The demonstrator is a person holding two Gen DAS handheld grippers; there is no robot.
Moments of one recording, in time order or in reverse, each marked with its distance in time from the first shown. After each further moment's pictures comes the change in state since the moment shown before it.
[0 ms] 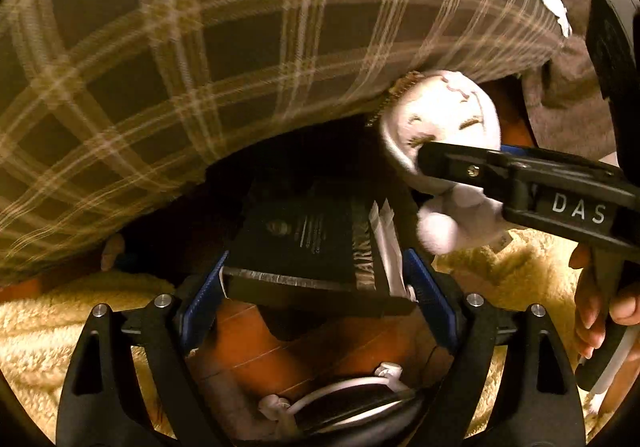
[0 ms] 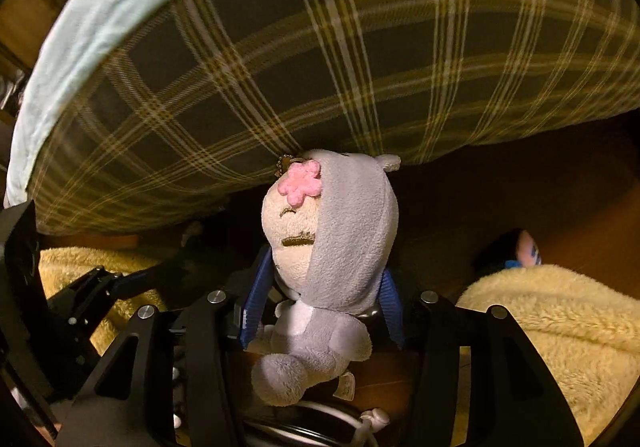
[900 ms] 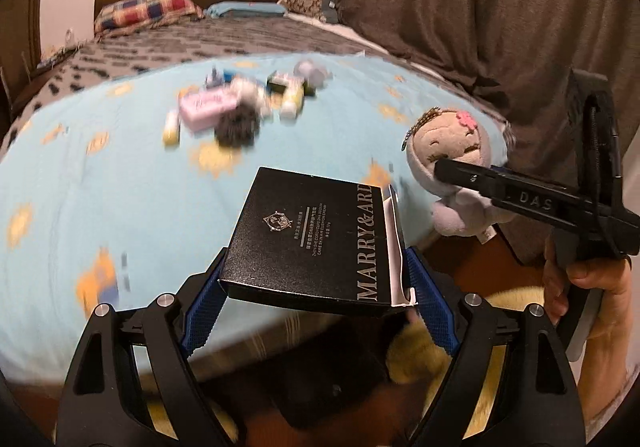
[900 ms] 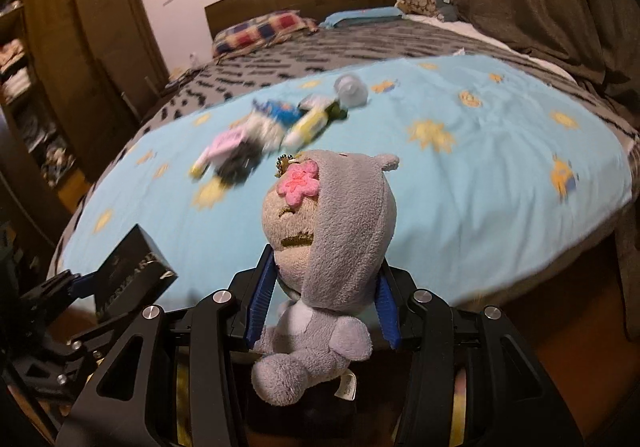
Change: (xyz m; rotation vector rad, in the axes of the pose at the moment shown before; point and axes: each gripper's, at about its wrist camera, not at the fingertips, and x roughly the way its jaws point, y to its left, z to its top) left arm -0.203 -0.025 0.066 0.083 -0.455 -0.018; right arm -0.197 0.004 0.070 -0.104 -0.463 -0.022
